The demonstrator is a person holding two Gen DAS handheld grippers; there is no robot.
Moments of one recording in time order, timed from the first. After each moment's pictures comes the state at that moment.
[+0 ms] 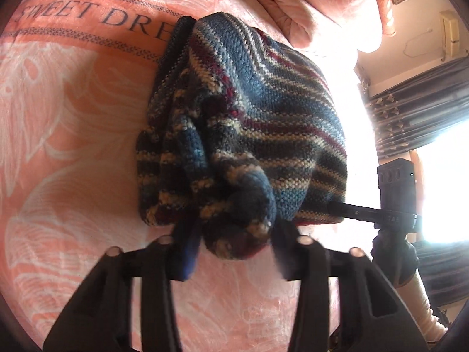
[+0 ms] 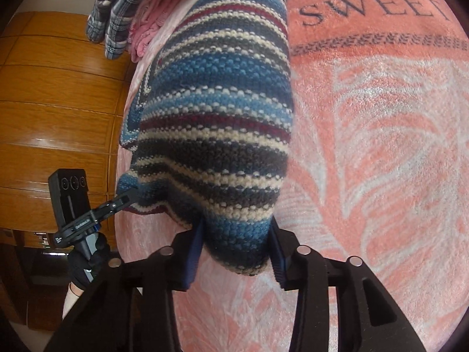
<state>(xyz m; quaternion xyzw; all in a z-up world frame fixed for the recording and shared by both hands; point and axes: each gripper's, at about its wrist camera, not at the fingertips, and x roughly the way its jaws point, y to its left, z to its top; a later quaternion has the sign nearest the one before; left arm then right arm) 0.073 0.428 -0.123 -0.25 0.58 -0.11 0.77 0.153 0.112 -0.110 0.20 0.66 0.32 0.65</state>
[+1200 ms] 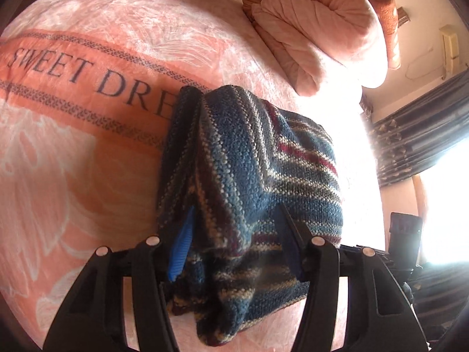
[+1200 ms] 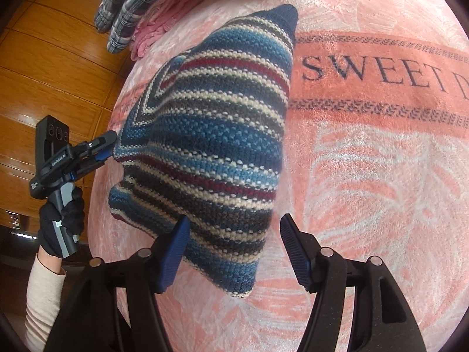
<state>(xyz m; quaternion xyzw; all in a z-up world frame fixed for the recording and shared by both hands) 0.147 0.444 -0.091 -0.24 0.54 -0.08 0.81 0.179 0.102 -0.087 0.12 0.63 0.31 0.70</state>
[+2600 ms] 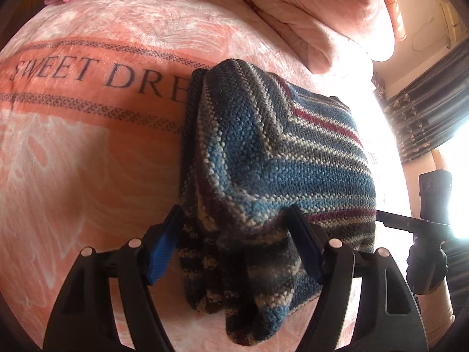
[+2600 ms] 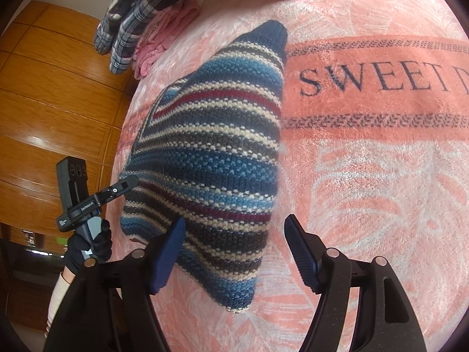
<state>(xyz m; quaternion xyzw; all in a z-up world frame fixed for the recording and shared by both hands) 0.129 0.450 -0.116 -0.20 0.55 -0.08 0.80 0.206 0.089 -0.094 0.17 0.62 0.32 0.70</state>
